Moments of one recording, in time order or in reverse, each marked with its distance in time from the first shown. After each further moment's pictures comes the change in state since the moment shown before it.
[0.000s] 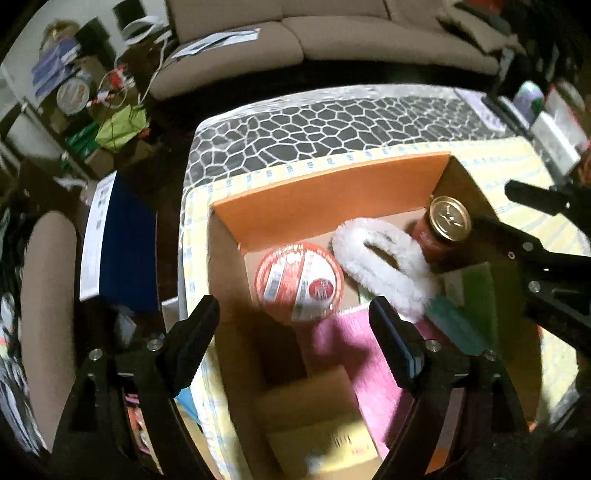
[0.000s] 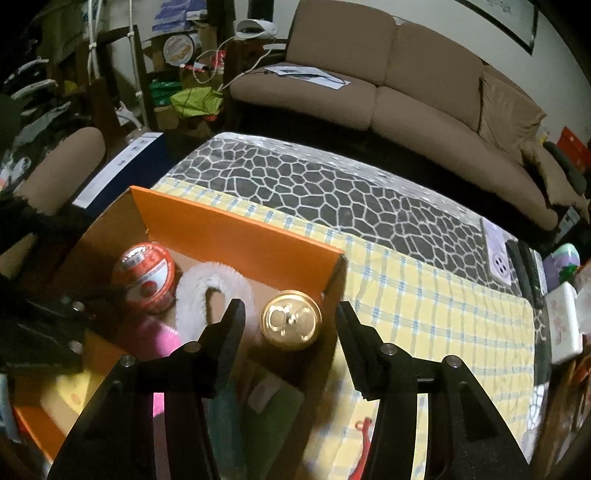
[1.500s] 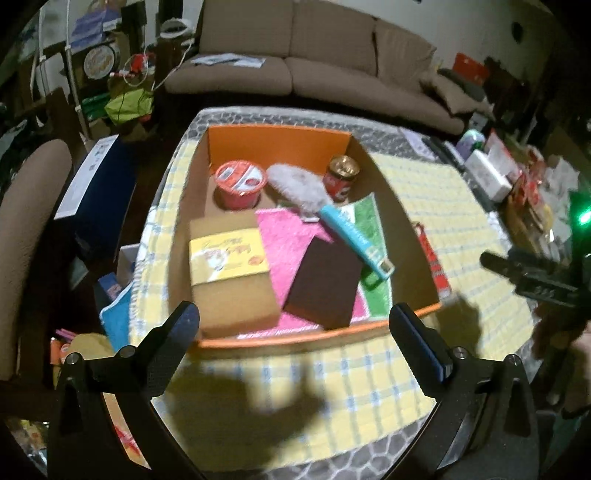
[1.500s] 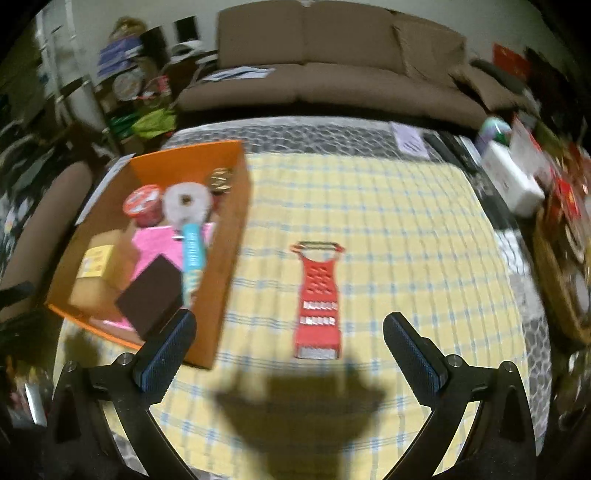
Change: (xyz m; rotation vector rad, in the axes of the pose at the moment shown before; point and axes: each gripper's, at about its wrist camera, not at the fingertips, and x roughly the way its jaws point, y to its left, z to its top) left arm -0.102 -0.044 -0.163 -0.195 -0.201 -0.198; right arm -0.121 -0.061 -0.168 0.315 0.013 -0.038
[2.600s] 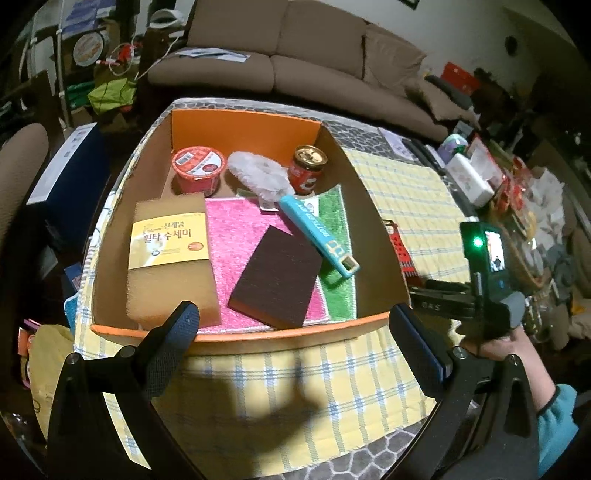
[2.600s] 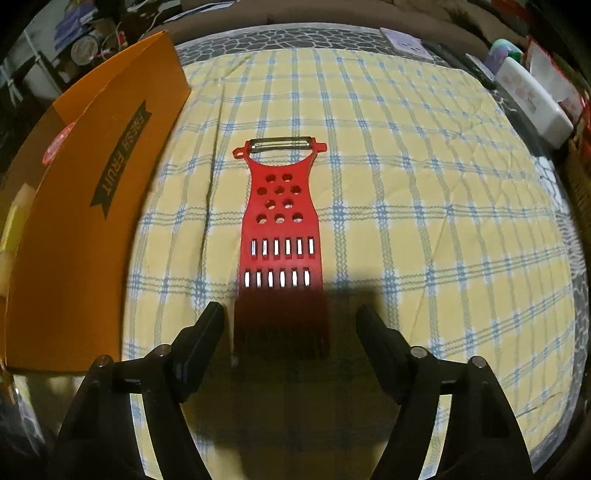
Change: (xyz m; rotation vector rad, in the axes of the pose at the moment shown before) left arm 0.021 -0.026 -0.016 -0.037 0.007 -0.084; right arm 0.116 -0.029 -0.034 0.039 0.236 -0.033
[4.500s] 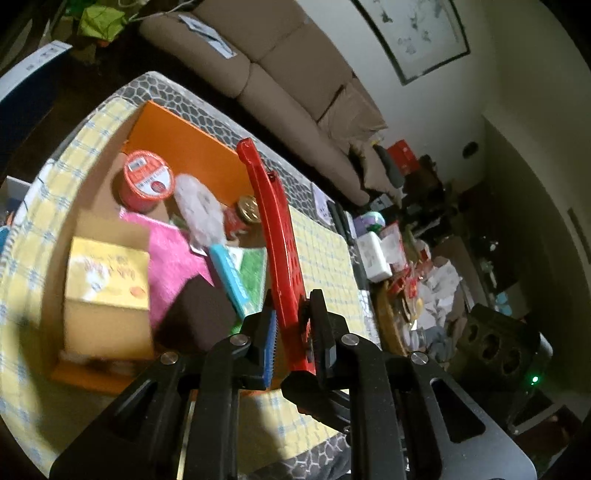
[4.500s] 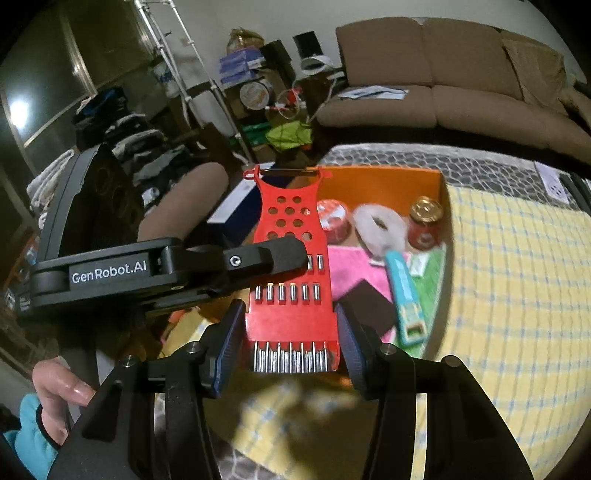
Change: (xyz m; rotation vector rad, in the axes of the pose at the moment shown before) left arm -0.001 0.068 0.054 -0.353 -0.058 -0.486; right arm -0.142 0.162 -0.001 -0.276 -0.310 0.511
